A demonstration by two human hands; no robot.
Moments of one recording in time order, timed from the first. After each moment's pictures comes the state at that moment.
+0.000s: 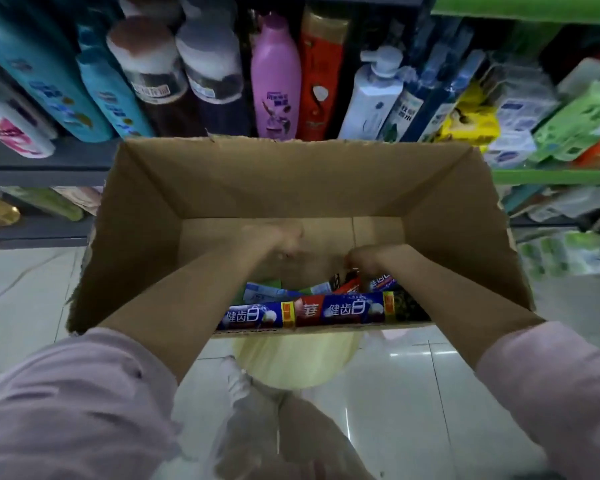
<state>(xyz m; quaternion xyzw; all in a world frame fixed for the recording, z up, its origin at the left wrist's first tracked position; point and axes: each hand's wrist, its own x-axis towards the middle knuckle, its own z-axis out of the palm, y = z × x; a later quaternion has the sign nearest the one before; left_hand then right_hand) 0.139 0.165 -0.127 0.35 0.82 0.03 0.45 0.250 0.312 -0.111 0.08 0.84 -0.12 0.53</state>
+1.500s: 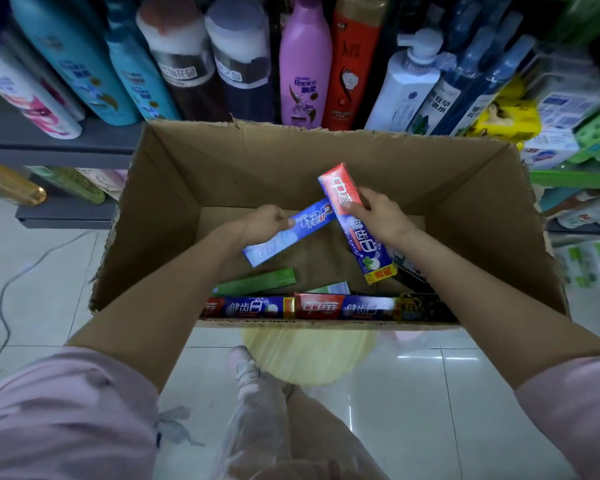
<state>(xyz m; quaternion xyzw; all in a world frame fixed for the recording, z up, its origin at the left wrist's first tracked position) 0.123 0.106 -0.140 0.20 0.83 0.32 0.41 0.229 0.295 -0.088 0.23 0.88 -0.39 0.15</state>
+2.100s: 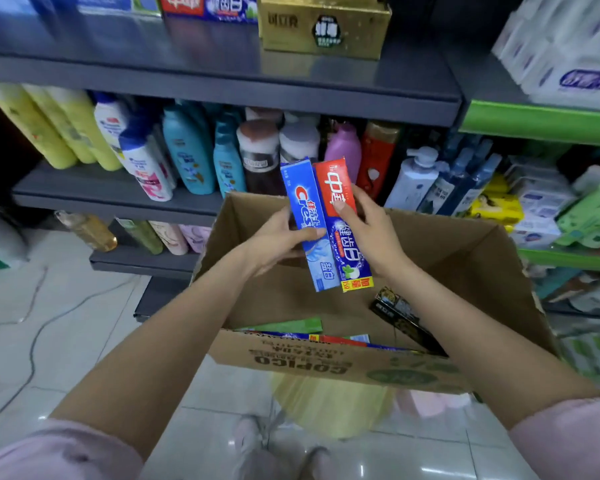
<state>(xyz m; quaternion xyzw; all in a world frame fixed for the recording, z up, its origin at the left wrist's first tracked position) 0.163 0.059 0.000 0.13 0.66 0.66 0.33 0.225 0.211 0.012 0.12 0.82 -0.55 -0.09</state>
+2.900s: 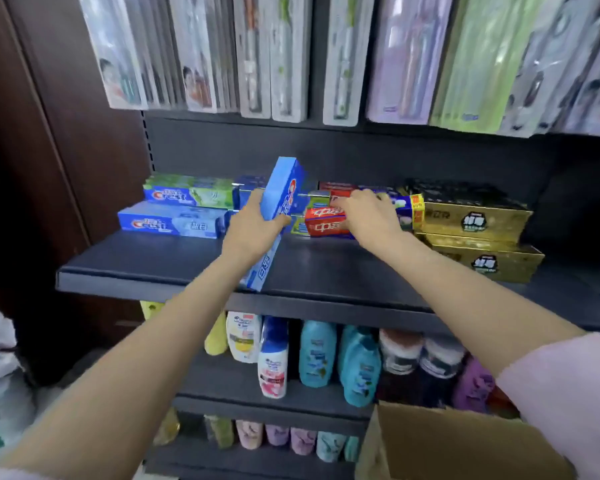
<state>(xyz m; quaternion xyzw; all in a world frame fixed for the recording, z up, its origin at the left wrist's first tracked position) -0.121 -0.165 0.210 0.16 0.84 0.50 -0.11 -0.092 0.018 0.236 0.06 0.98 0.11 -0.19</state>
